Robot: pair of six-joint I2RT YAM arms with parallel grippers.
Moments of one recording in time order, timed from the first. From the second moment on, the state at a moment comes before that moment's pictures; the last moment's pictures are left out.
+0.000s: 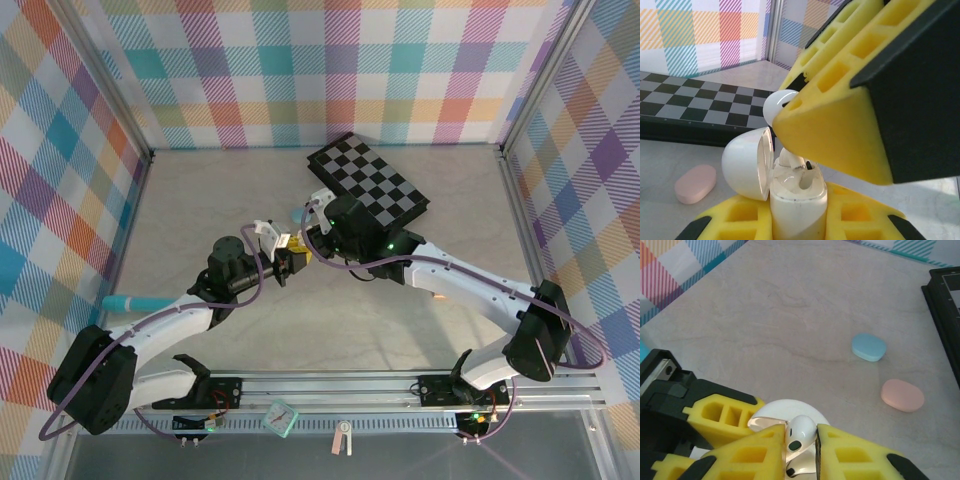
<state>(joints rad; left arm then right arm) -0.54 1.16 0.48 0.56 0.48 -0.13 0.94 1.45 1.26 -0.38 0.11 0.24</state>
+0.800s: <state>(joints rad) -0.54 1.16 0.49 0.57 0.48 -0.13 0.94 1.41 1.22 -0.37 0.09 0.25</state>
